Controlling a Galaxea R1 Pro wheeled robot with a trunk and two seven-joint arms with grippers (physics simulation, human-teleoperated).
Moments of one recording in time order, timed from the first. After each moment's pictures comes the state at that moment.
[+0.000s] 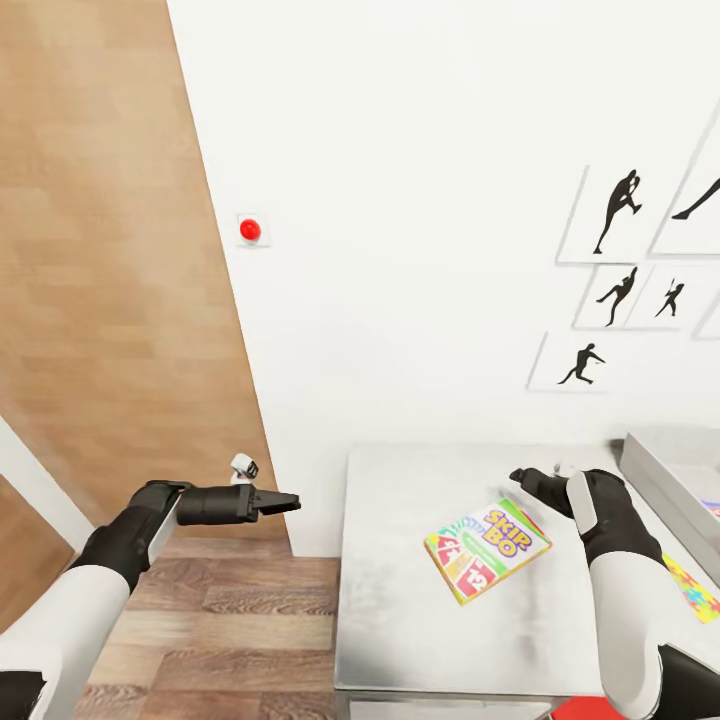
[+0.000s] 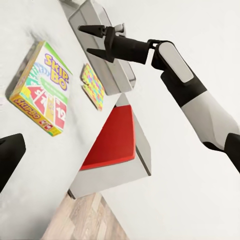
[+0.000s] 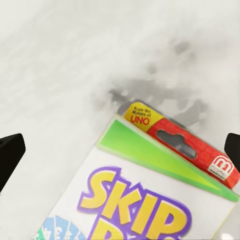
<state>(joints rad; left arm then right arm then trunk) -0.79 0.19 -0.05 -0.69 0.10 0.80 -1.56 -0.84 -0.09 -0.52 -0.77 -0.10 0.76 -0.03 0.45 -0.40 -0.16</state>
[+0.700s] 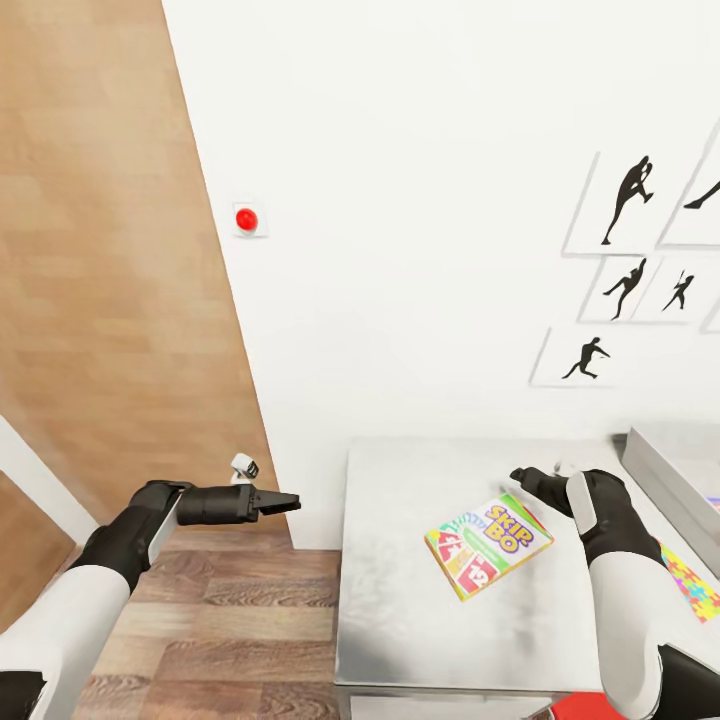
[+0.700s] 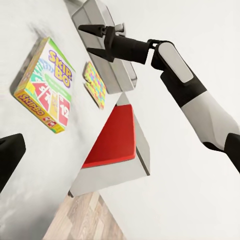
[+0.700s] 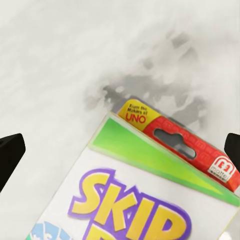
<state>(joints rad) -0.79 0.19 -0.05 -0.69 0.10 0.80 -1.56 -0.84 -0.09 -0.52 -0.77 -0.10 0.75 -0.03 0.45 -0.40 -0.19</state>
